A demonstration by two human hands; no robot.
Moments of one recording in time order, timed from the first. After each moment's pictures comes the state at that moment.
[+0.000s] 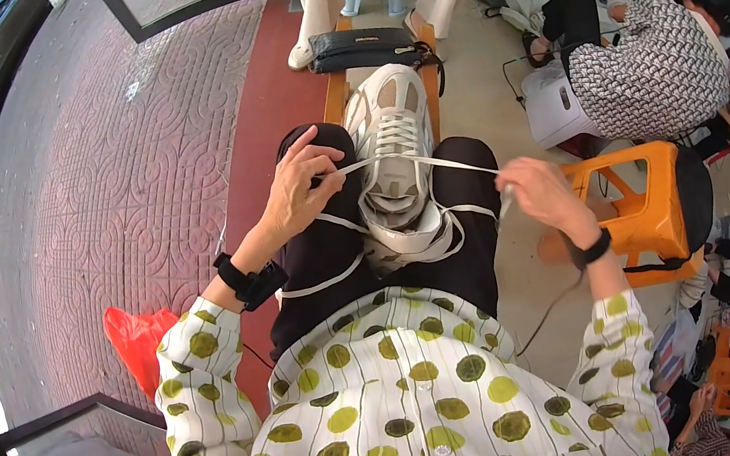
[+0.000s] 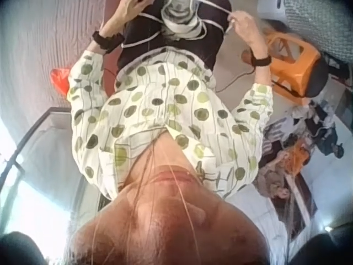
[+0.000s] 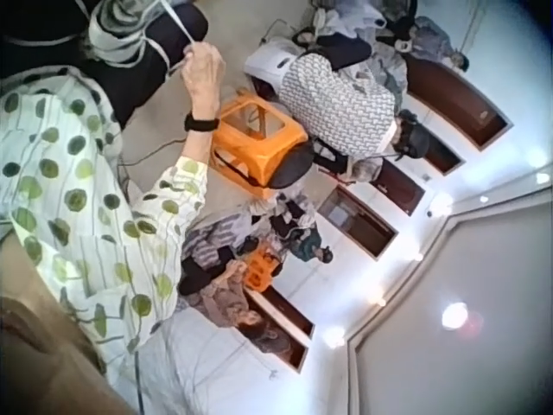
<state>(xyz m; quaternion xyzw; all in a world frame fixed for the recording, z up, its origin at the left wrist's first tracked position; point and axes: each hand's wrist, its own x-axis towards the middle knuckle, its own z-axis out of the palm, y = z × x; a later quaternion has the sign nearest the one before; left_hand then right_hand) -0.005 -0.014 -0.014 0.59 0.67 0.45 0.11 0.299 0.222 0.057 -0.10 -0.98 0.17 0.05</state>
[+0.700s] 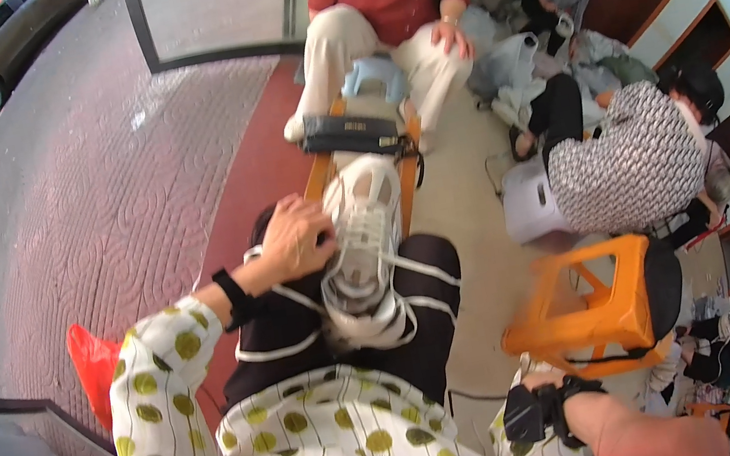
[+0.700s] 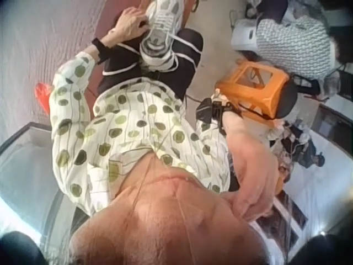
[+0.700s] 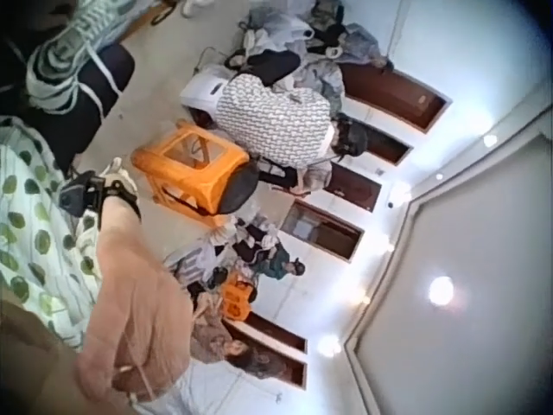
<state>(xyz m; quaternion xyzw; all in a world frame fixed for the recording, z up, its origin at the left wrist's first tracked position) 0.005 0.039 -0.017 0.63 0.73 0.27 0.01 0.288 0.081 0.269 0.54 -0.45 0.59 0.40</state>
